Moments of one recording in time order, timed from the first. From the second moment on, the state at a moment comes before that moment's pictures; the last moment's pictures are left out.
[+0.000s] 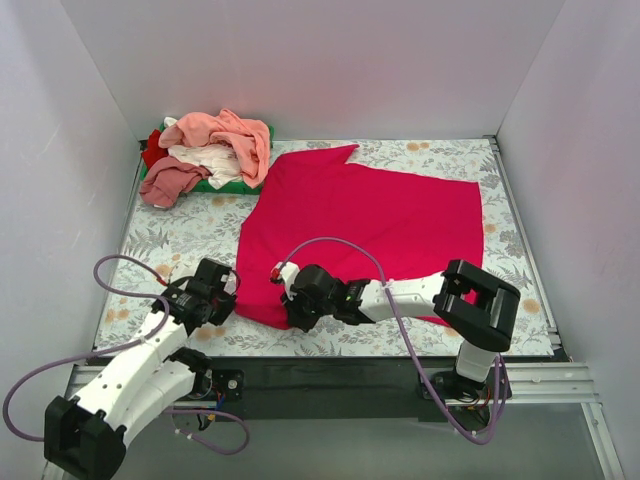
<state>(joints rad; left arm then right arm) -0.43 0.81 0.53 -0.85 -0.29 -1.34 1.19 1.74 0.91 0.11 -0.15 0.27</state>
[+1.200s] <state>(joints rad) -0.43 1.48 0.79 -0.40 -0.14 -1.13 0.30 1.30 0.62 -0.15 -0.02 0.40</state>
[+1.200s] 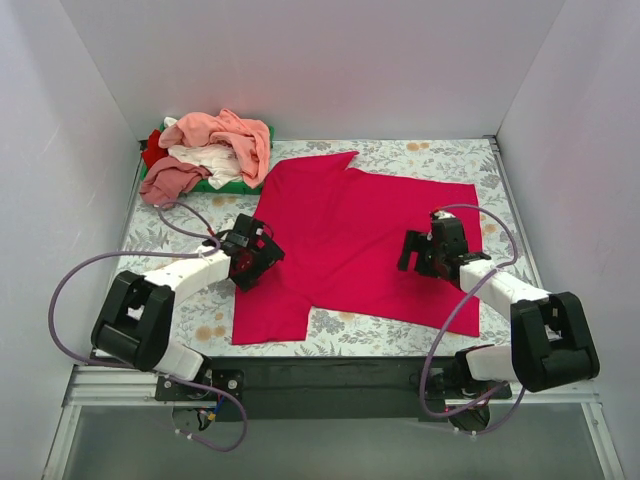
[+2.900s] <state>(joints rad) -0.44 2.63 2.33 -0.41 -0.15 -0.30 0.10 1.44 0.94 -0.24 -0.04 0.18</state>
